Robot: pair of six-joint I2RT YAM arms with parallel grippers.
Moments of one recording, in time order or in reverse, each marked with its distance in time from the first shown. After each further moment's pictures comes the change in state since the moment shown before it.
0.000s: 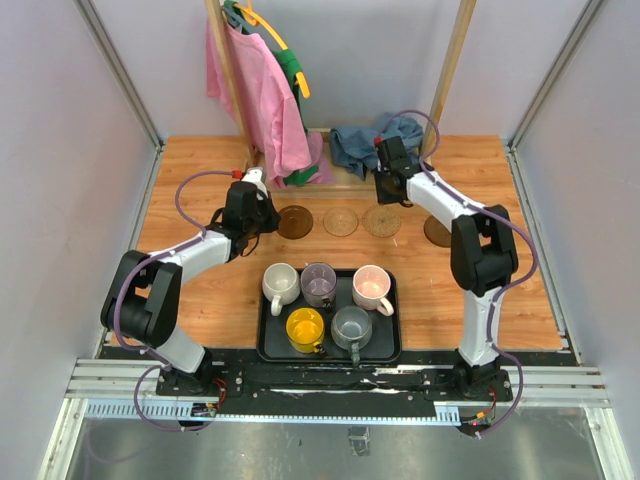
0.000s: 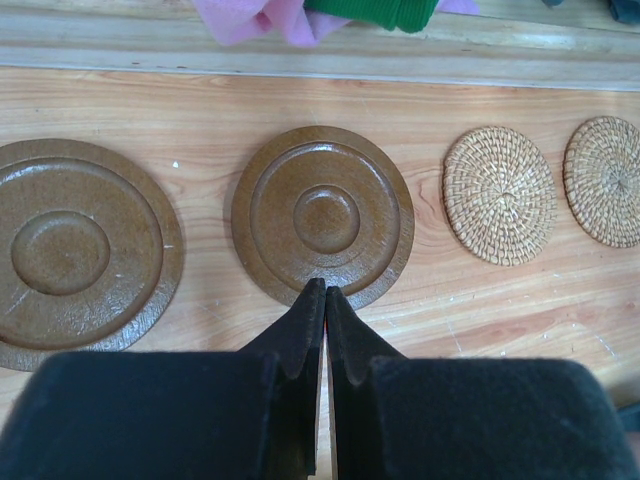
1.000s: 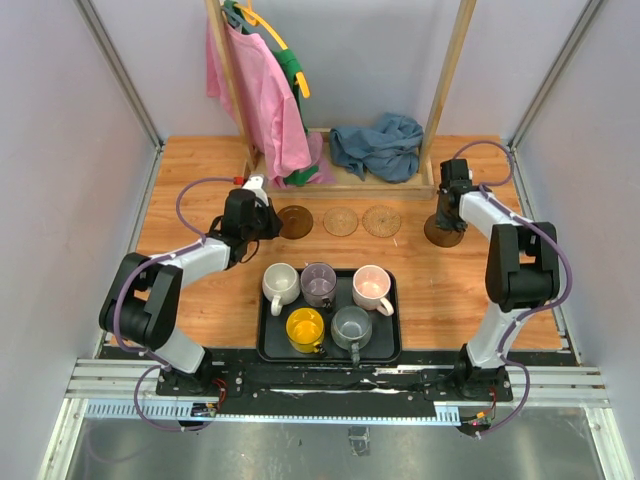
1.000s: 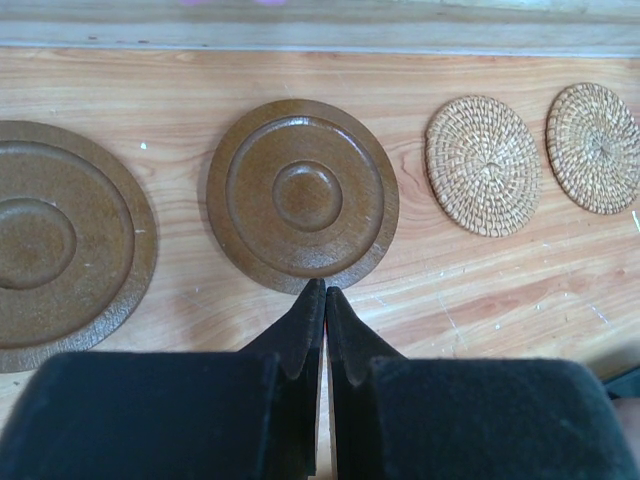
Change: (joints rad) left arm 0.000 -0.015 -0.074 0.077 0.065 0.014; right arm -0.296 -0.238 -0.390 0.028 0.105 0.069
